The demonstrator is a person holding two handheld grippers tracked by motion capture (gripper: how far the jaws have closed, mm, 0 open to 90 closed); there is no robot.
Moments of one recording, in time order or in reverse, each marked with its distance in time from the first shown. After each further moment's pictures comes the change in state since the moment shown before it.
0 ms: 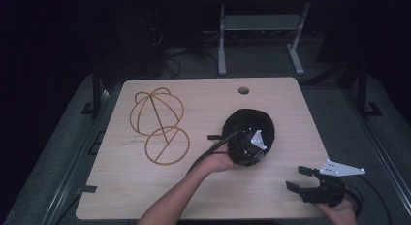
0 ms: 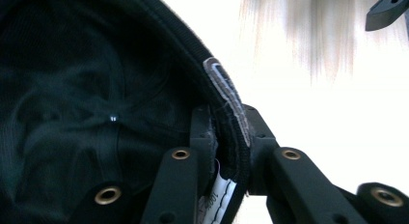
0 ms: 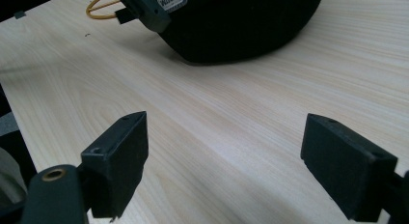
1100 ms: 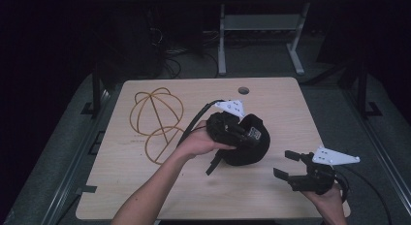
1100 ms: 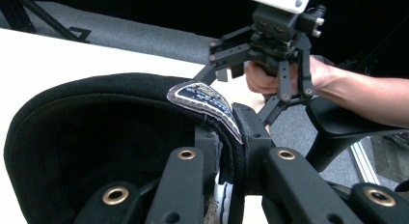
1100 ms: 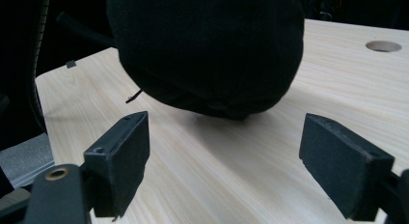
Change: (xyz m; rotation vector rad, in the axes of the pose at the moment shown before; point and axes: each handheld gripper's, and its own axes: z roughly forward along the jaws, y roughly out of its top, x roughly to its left) left arm 0.017 0.013 -0.110 -0.352 -0.228 -0.100; right arm 0.028 0.055 0.011 -0.156 0.090 -0.079
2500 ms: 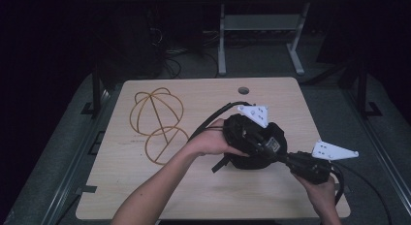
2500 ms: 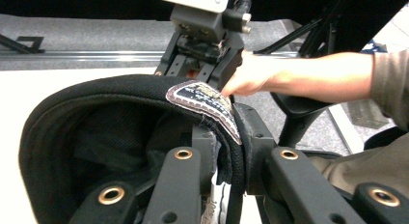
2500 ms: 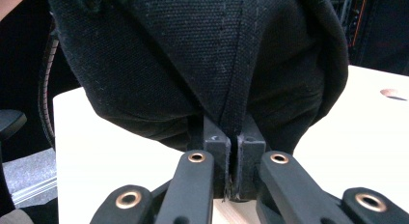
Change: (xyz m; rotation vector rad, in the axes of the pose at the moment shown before) left arm -0.027 0.035 0.017 0.111 -0.105 0.169; right arm -0.005 0.013 0.008 -0.109 0.070 -0.055
